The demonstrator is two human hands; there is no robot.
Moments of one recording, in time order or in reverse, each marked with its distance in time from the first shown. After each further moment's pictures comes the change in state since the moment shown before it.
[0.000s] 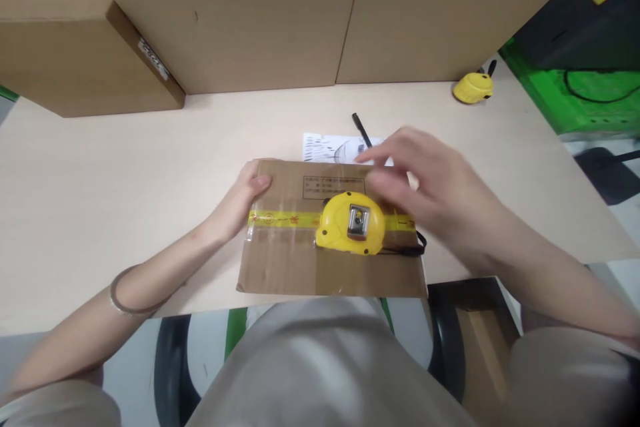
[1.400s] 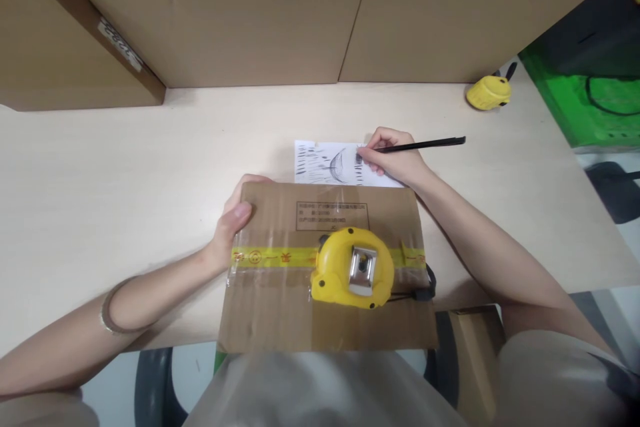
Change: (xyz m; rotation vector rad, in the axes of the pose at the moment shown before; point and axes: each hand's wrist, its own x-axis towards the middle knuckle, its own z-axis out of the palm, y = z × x) left_hand 0.000 -0.027 0.009 -0.328 -0.023 0.032; right_hand 0.048 0.131 0.098 0.780 0.016 0.530
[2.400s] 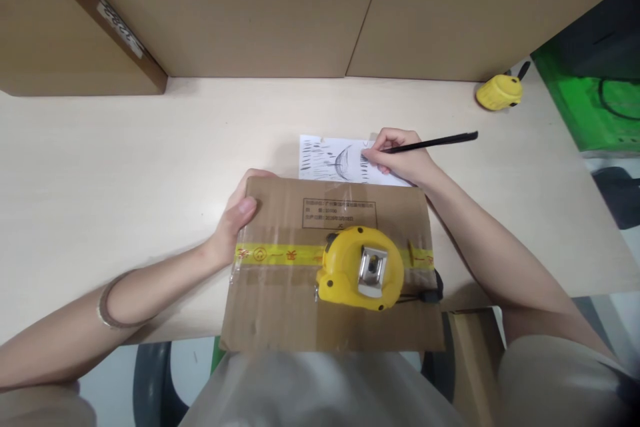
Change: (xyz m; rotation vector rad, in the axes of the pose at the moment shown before) left_hand -0.002 -0.003 -0.002 0.031 0.017 -0.073; right_hand -0.002 -0.007 0.000 -0.055 -0.025 0.023
